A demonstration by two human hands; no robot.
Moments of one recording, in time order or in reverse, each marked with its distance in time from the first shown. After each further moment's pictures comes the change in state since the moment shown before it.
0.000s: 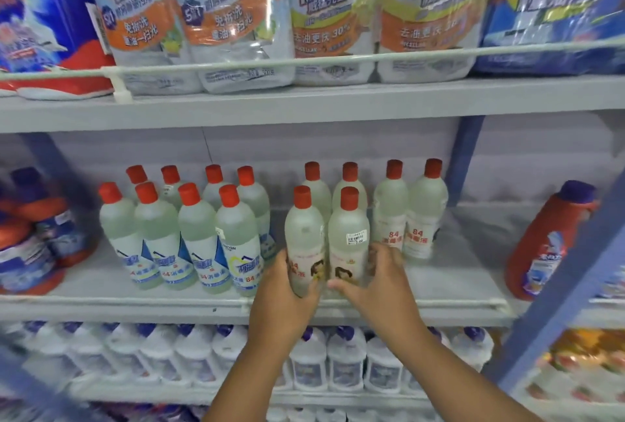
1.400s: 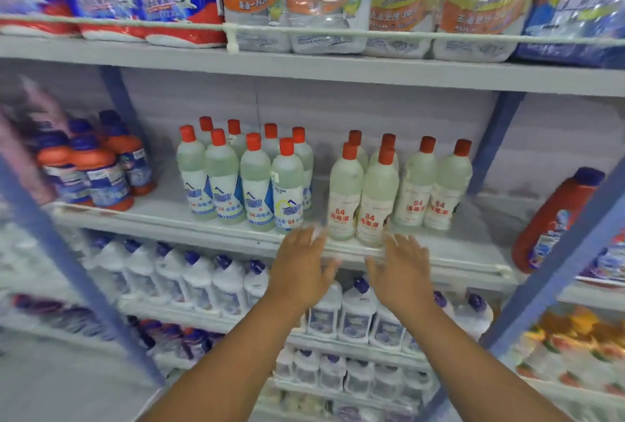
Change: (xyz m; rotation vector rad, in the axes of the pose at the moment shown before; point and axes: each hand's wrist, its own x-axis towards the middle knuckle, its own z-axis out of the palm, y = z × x) left_hand -0.044 -0.028 -0.024 0.535 -0.140 0.221; right_hand -0.048 0.003 0.007 -0.646 -0.103 -0.044
